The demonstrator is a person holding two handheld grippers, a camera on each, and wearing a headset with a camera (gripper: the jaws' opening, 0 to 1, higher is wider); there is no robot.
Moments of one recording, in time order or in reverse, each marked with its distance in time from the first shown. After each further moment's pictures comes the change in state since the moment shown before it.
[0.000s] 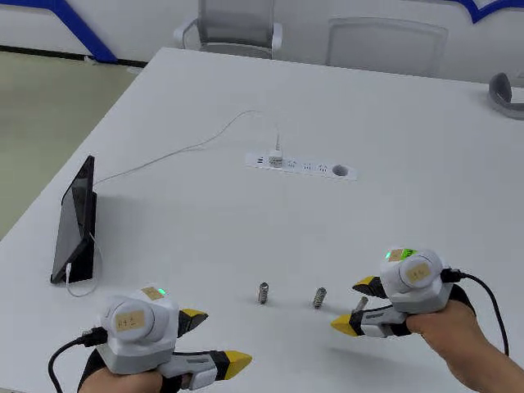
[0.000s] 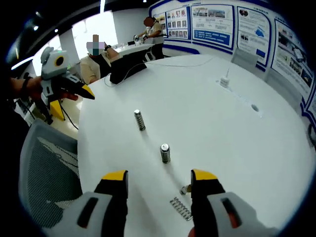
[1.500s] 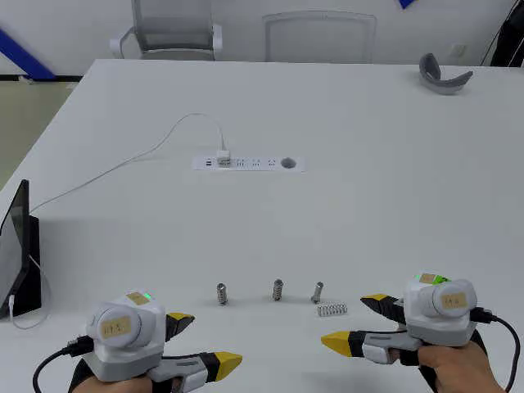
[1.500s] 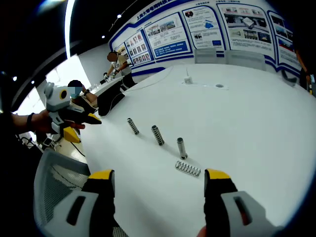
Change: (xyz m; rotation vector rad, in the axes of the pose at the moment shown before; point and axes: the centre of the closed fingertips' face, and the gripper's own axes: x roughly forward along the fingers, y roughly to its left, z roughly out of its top) left arm 0.036 -0.032 0.013 0.064 0.044 -0.056; right arm -0.060 0.010 -0.051 0.359 -0.225 -0.092
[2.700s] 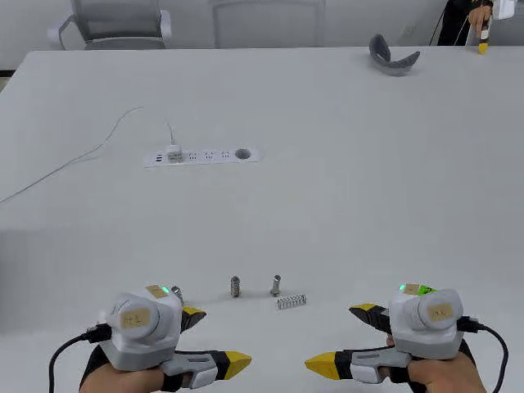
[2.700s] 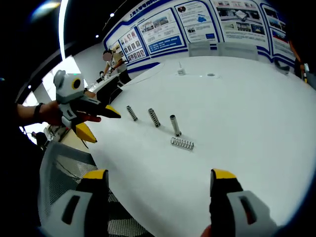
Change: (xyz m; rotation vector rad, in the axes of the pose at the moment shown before) left arm 0.068 -0.053 0.016 0.121 0.085 -0.153; right arm -0.035 -0.005 -0.036 0.054 0.045 -0.014
